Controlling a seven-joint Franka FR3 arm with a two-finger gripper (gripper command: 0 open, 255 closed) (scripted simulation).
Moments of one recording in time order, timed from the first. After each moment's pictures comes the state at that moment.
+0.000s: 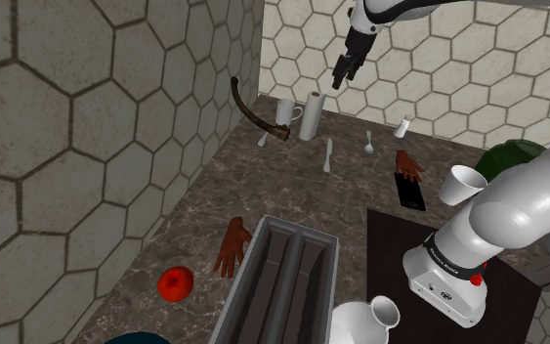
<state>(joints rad) -0.04 -0.18 -0.06 -2.10 -0.03 2.02 -0.28</state>
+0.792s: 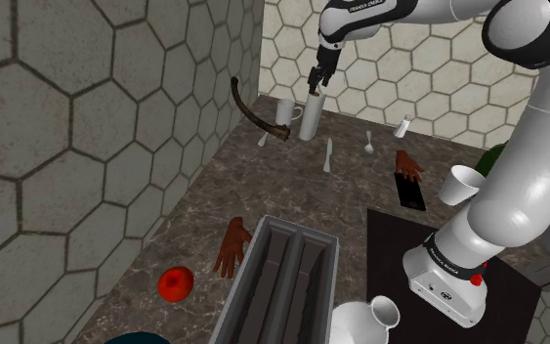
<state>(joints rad) -0.07 0.28 -0.09 -1.74 0.00 2.10 -0.36</state>
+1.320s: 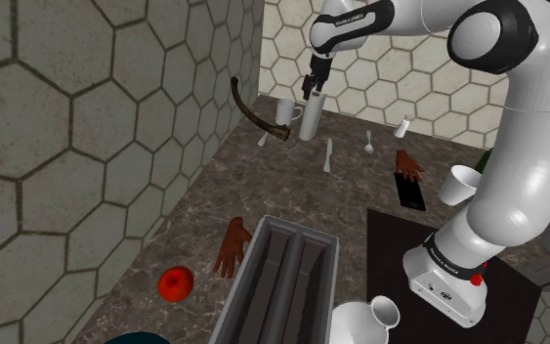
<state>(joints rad) -0.09 0.44 -0.09 -1.62 0.01 2.13 -0.39</state>
